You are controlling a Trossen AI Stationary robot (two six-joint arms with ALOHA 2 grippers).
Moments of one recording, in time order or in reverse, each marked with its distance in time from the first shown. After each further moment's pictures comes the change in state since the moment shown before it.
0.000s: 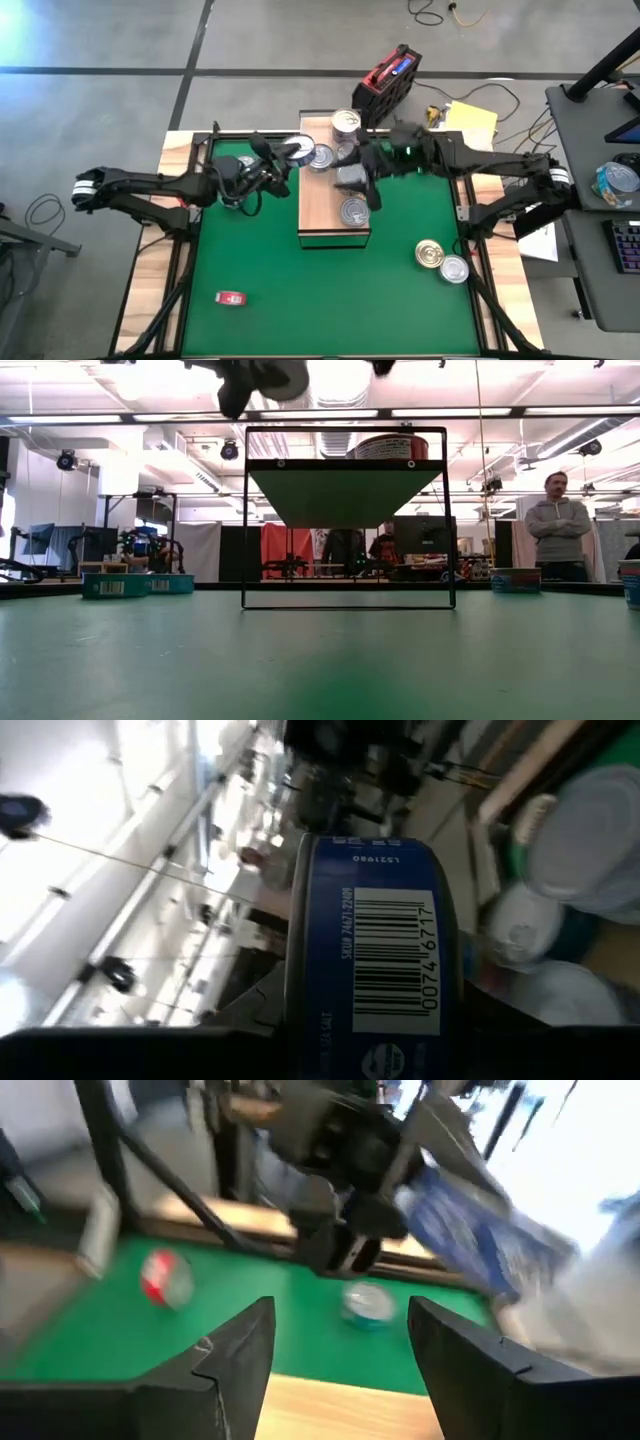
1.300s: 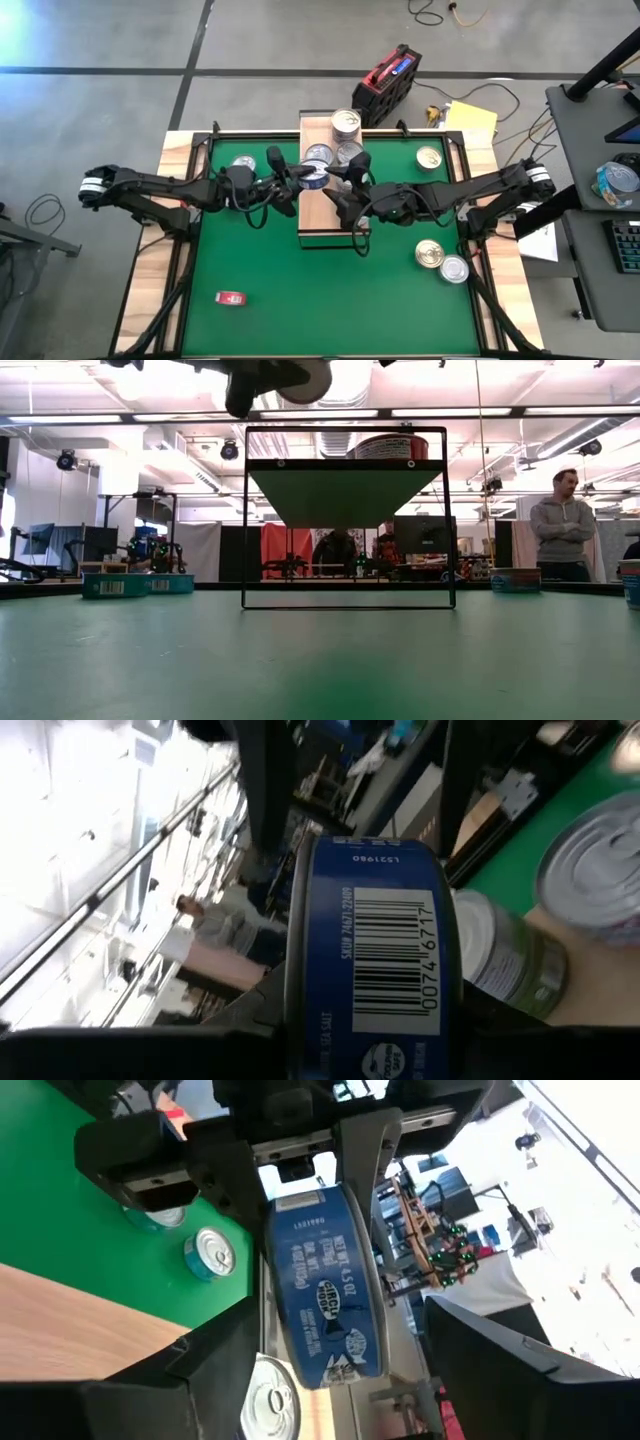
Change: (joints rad) left arm -0.057 0.083 -0.001 0.006 0.181 -0.156; right arm 0.335 0.157 0.031 0.126 0.941 -0.656
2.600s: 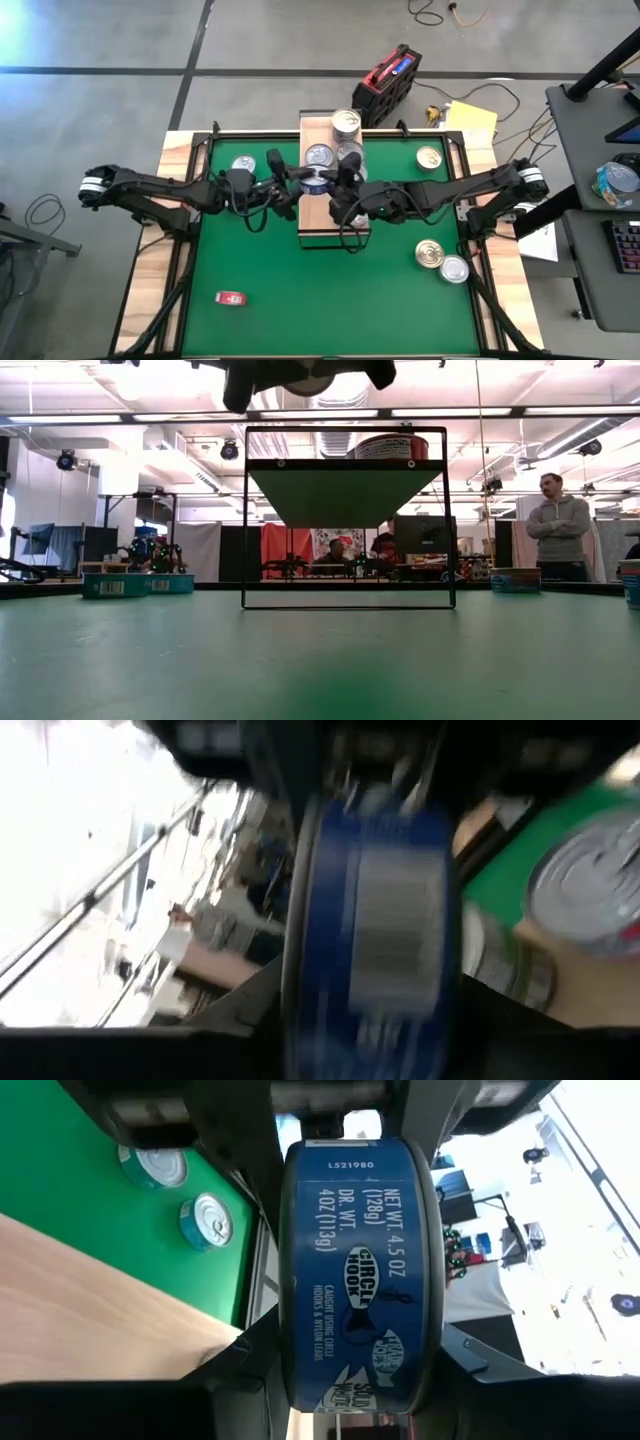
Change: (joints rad) left arm -0.017 -0.001 0.003 -0.009 -0.027 -0.020; right arm -0.019 0.050 0.033 -0.030 -0.006 -0.117
